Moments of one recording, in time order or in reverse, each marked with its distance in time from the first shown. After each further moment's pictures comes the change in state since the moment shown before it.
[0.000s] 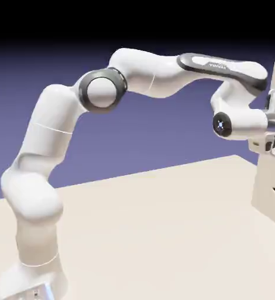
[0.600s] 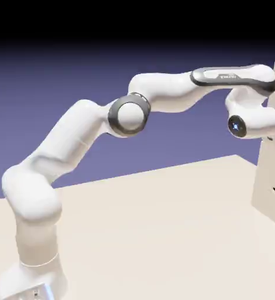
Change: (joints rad) arm -0.063 0.310 0.002 0.457 0.016 0.099 0.184
